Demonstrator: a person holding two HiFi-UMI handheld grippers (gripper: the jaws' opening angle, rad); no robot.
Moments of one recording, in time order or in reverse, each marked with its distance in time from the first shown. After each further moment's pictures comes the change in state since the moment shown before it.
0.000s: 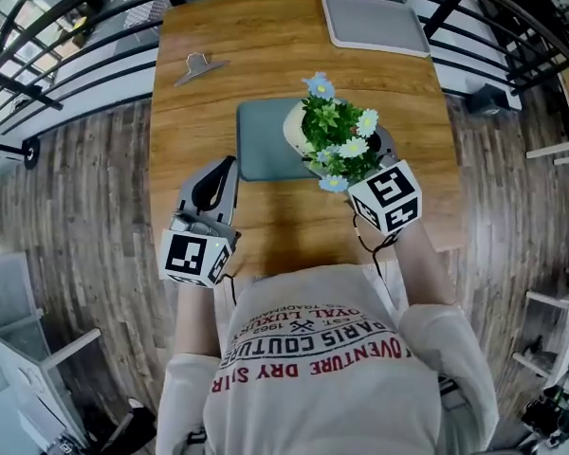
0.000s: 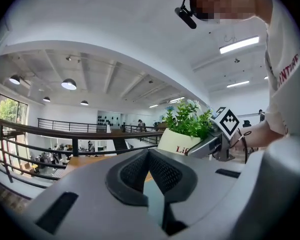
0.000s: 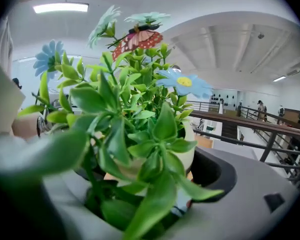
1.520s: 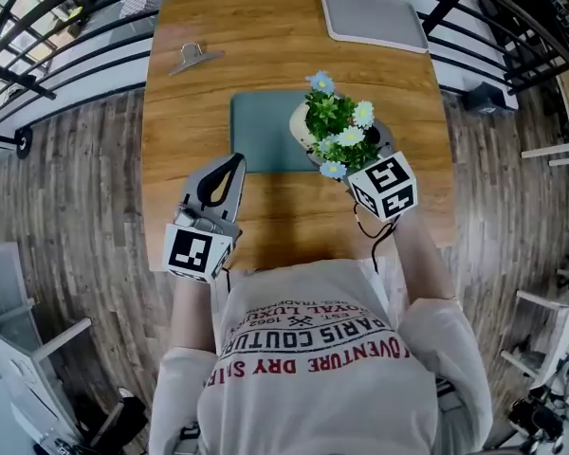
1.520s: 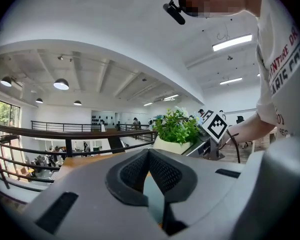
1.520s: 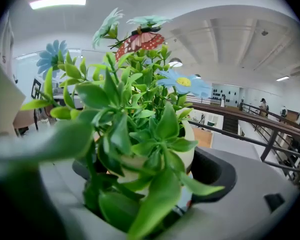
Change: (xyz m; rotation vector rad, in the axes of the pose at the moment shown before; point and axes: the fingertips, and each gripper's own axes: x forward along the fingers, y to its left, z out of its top) left arm 0.009 -0.023 -0.002 0.055 0.014 -0.069; right arm 0.006 -0.024 -0.031 -0.024 0.072 -0.001
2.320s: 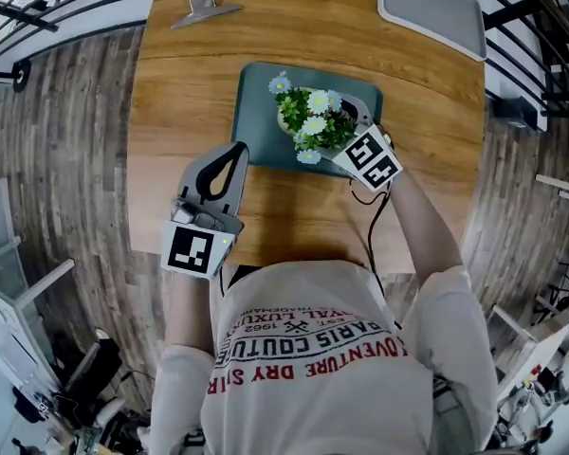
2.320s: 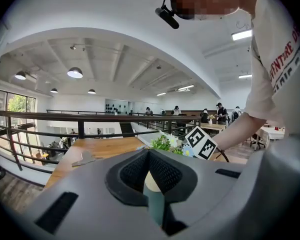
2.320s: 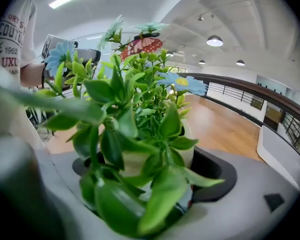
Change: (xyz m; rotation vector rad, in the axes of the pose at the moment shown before) left arm 0.041 0.030 -0.066 -0.134 0.139 0.154; right arm 0.140 0.011 -0.098 -0.206 0.180 0.397
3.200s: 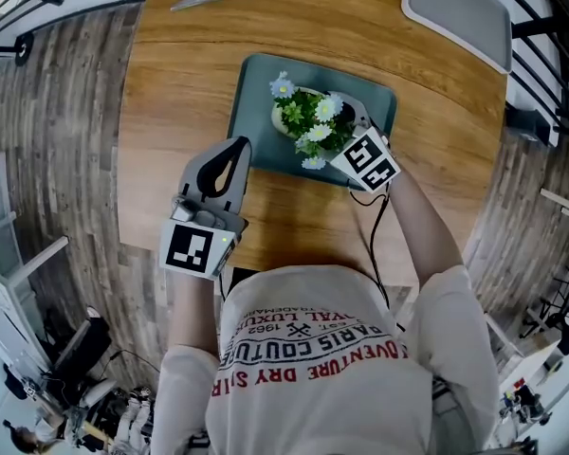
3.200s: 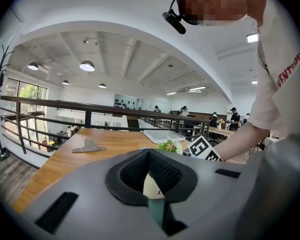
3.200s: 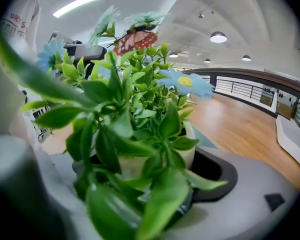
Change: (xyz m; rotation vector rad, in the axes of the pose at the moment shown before) left arm 0.026 0.014 -0.028 -0.077 0.002 0.075; right arm 0.042 0.002 -0.025 0.004 -0.034 0.101
